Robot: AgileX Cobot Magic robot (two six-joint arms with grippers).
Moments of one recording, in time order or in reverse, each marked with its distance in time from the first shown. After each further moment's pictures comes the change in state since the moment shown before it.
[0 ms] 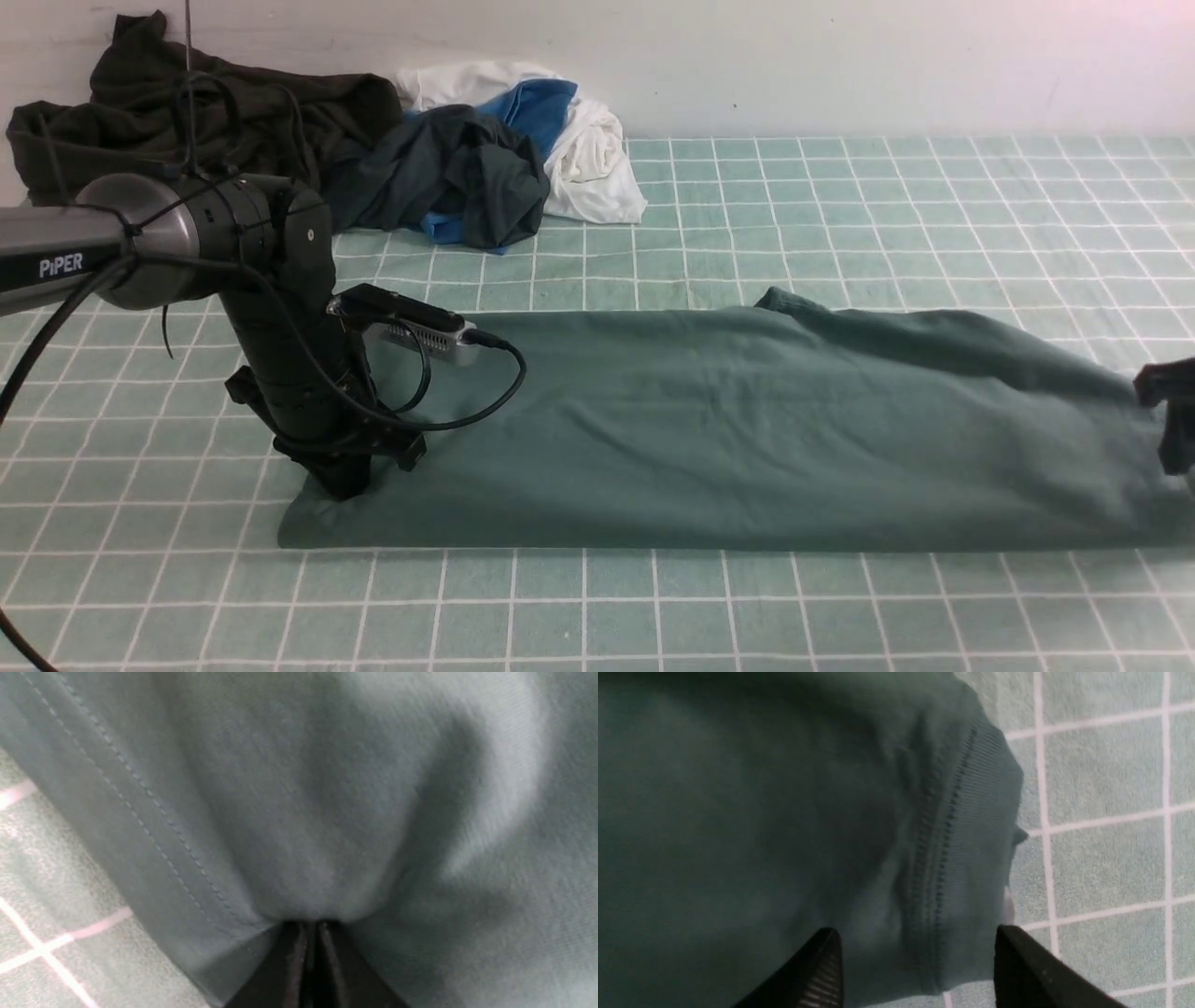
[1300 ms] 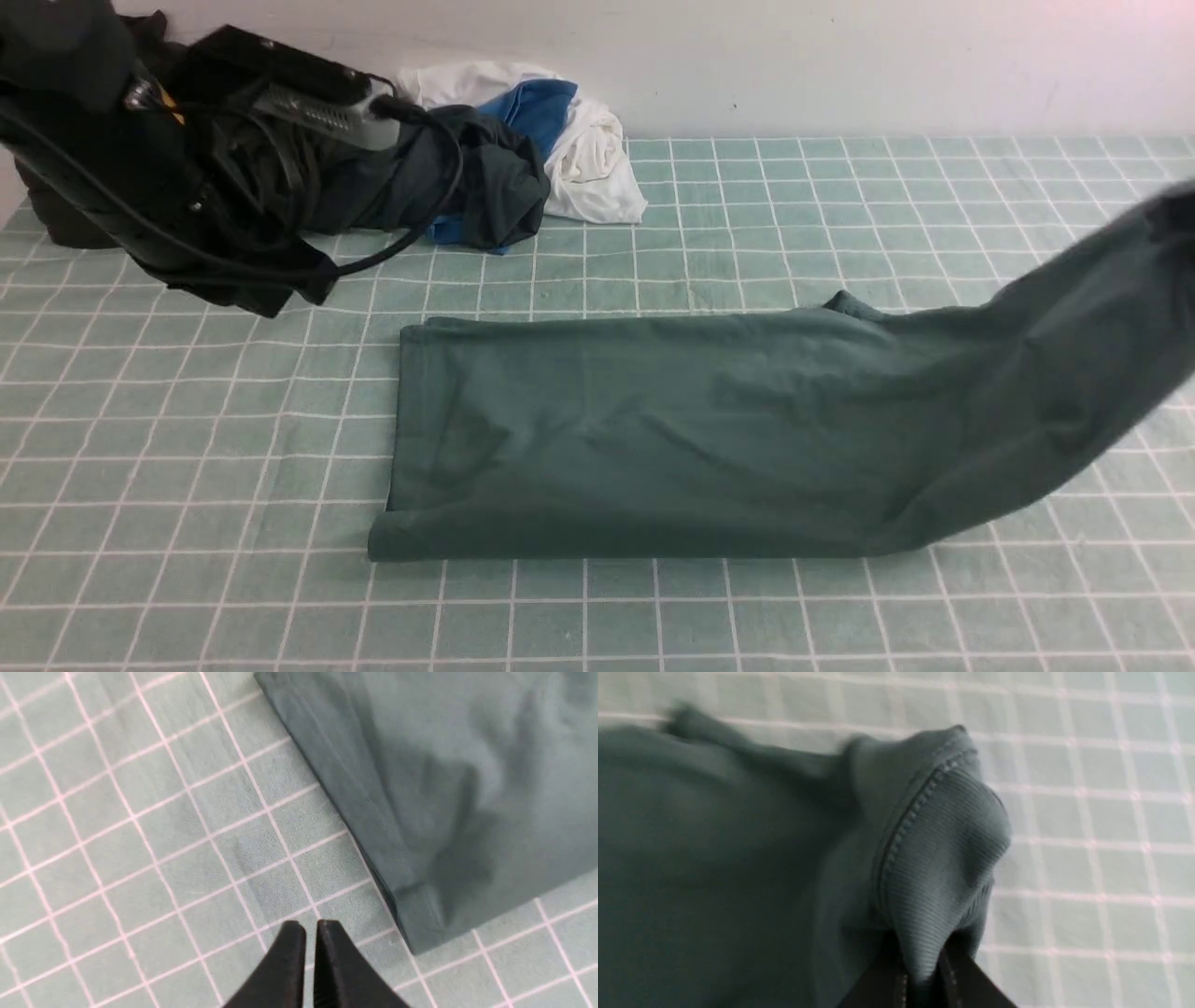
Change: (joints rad) right arm 0.275 -0.303 -0.151 0.033 -0.049 -0.066; left arm 0.007 -0.509 -0.039 0.018 0.116 0.000
